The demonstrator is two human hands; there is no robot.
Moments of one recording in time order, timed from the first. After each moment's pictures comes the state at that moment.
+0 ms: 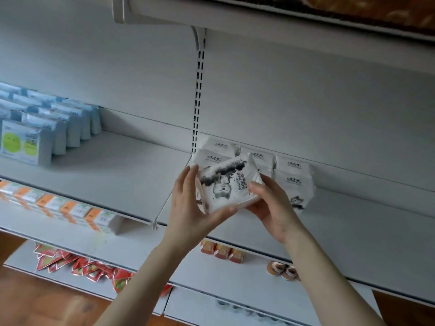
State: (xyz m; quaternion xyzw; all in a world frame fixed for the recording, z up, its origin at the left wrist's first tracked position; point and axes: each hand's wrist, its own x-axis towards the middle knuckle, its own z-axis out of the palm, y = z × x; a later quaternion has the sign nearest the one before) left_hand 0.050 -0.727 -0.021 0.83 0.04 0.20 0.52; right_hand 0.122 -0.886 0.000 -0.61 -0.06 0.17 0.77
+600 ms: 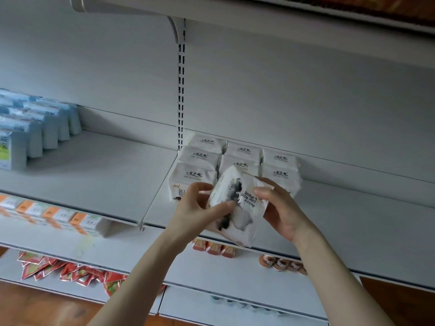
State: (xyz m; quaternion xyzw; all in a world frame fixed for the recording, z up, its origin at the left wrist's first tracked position) left_hand 0.060 -0.745 -0.011 0.70 0.08 0.00 0.71; right_hand 0.128 -0.928 -0.005 -0.63 -0.07 0.20 0.74
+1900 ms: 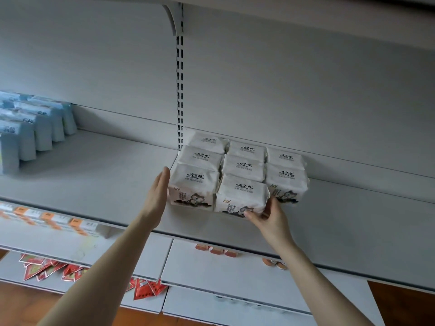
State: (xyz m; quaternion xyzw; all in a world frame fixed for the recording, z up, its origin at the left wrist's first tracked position) left_hand 0.133 -0.670 -0.076 0.67 0.20 0.06 0.71; right_hand 0.148 -0.930 -0.100 -0.84 -0.04 -0.01 0.55
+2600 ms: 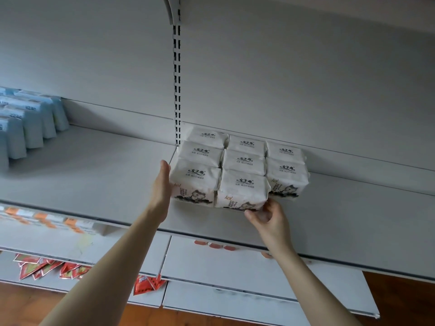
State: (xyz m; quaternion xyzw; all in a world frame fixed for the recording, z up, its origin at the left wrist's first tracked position) left_hand 0.149 -0.677 -0.082 0.63 0.17 0.06 0.75; right_hand 0.130 -0.920 -0.110 -0.84 0.06 -0.03 0.54
